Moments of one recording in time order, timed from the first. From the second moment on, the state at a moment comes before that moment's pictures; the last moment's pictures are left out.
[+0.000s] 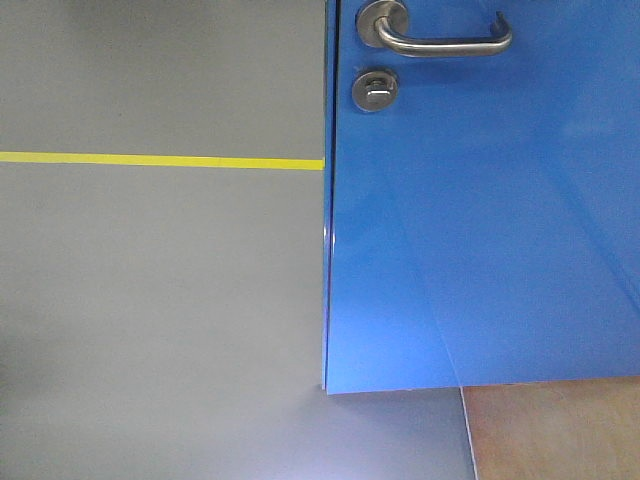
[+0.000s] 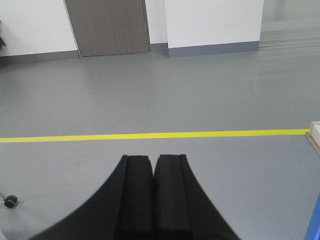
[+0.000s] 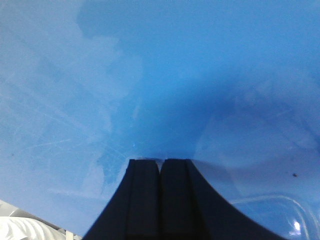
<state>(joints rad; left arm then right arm) 0.07 -0.02 0.03 0.04 0.28 0.03 0.05 1.62 -1.70 0.83 0.54 -0.06</state>
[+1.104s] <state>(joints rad) 0.07 -0.02 0.03 0.04 0.28 0.03 0.05 1.61 -1.70 0.70 0.53 -0.08</state>
